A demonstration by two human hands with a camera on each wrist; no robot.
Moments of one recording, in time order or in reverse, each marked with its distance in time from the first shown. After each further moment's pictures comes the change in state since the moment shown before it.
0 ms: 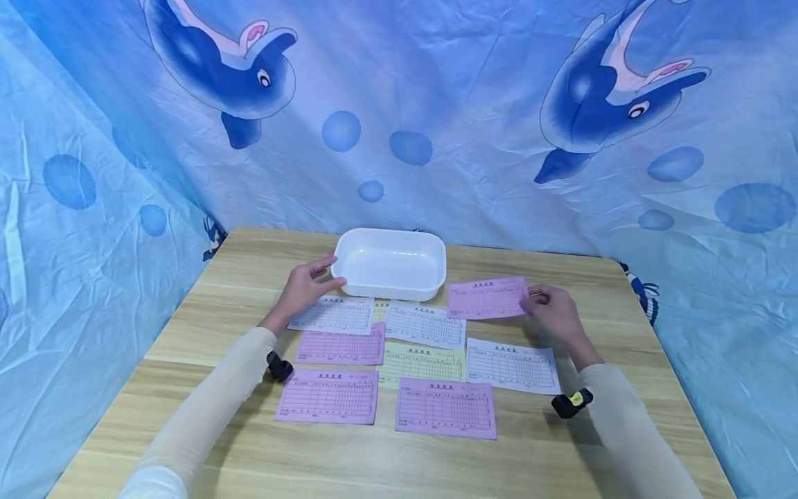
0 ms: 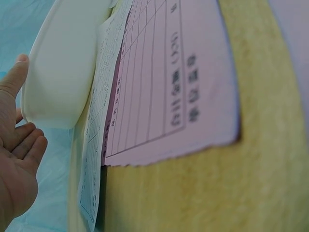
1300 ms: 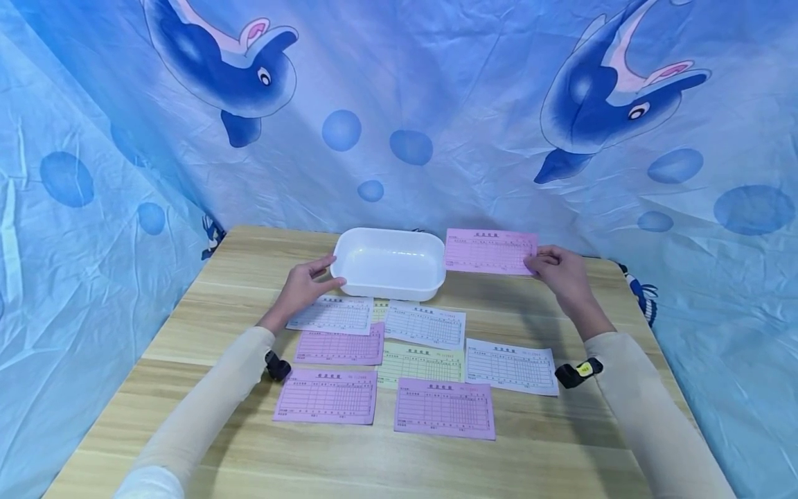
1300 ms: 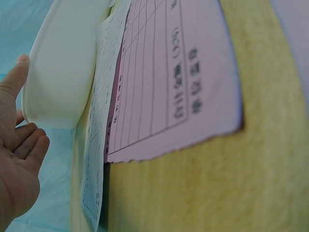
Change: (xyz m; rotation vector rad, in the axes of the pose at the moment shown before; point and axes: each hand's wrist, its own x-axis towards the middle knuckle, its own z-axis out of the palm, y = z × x) left_hand 0.001 0.004 0.000 -0.010 -0.009 -0.037; right_hand 0.022 -0.059 -0.043 0.276 0.056 0.060
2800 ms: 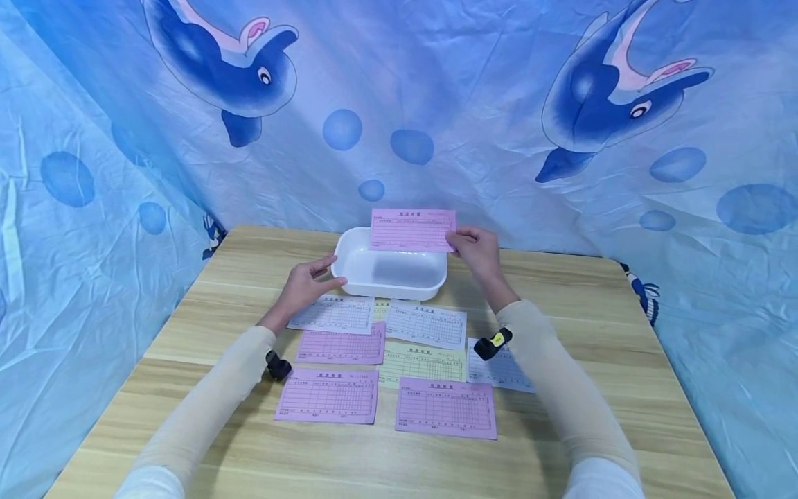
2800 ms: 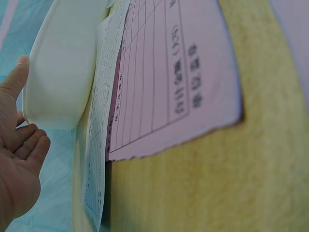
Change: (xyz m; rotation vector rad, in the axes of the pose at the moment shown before) left_hand 0.001 0.001 0.001 0.005 0.007 -0.006; right_hand 0.038 -0.065 0.123 0.448 0.019 -0.067
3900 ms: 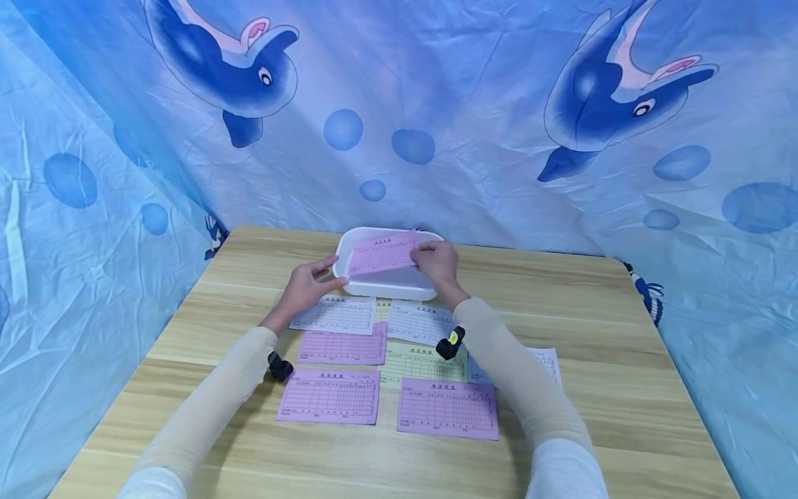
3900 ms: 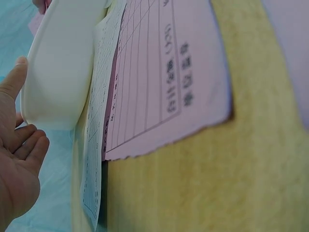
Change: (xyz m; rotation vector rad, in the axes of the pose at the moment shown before) left_hand -0.001 0.002 0.000 0.017 0.006 -0.002; right_hand 0.003 0.027 0.074 -0.259 -0.019 0.102
